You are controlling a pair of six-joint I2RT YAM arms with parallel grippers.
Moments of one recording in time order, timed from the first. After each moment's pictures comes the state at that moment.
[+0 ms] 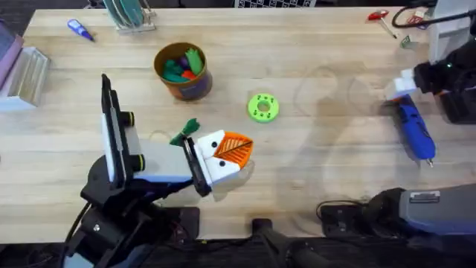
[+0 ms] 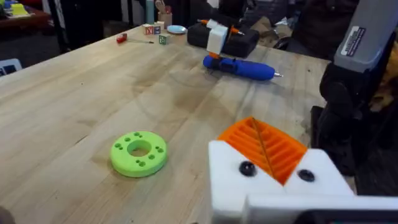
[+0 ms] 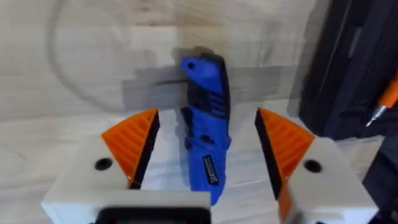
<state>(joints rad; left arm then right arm) -0.48 0.01 0.01 -0.06 0.69 -0.06 -0.44 1.61 1.20 -0.92 0.16 -0.48</state>
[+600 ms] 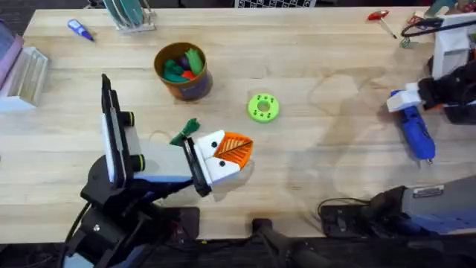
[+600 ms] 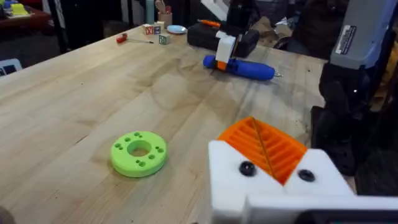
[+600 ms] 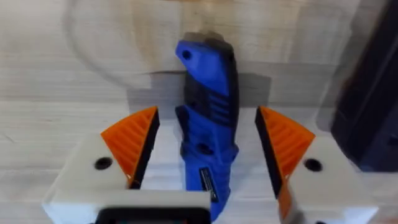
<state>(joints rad) -0.48 0.01 0.01 -0.06 0.69 -0.06 -0.59 1.72 1.20 -0.93 0.00 -0.63</state>
